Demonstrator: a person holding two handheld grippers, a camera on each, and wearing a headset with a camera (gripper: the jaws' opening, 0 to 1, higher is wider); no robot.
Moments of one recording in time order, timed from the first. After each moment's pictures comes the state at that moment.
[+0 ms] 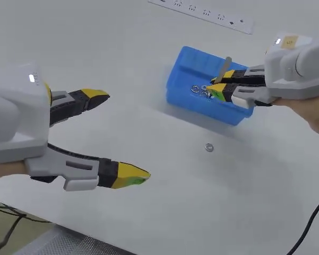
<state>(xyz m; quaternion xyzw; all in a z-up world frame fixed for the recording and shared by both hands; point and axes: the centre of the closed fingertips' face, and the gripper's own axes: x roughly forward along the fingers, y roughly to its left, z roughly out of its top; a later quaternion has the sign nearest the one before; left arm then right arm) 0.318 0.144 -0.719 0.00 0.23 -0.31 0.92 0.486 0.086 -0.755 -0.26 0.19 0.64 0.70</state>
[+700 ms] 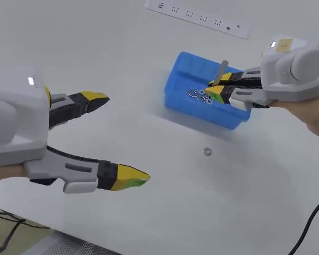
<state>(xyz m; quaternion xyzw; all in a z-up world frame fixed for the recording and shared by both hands) 0.324 0.141 -0.712 0.01 0.22 -0.32 0.92 0.493 0.083 -0.751 -0.26 0.19 0.63 0.71</state>
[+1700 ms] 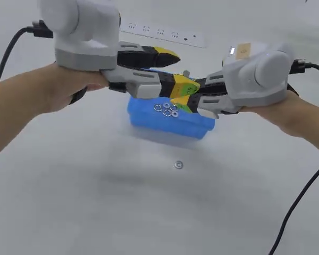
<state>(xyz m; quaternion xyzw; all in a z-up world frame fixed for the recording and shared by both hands) 0.485 0.052 -0.657 0.02 0.12 -0.48 0.87 0.479 0.082 -0.732 -0.28 0.16 0.65 0.68</state>
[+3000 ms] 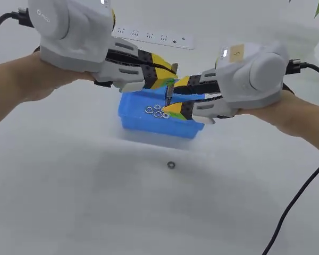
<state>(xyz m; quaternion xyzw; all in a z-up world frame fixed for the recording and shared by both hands) 0.474 0.052 -0.648 0.13 0.10 -0.51 0.85 0.467 0.070 -0.717 -0.30 0.14 0.65 0.69</state>
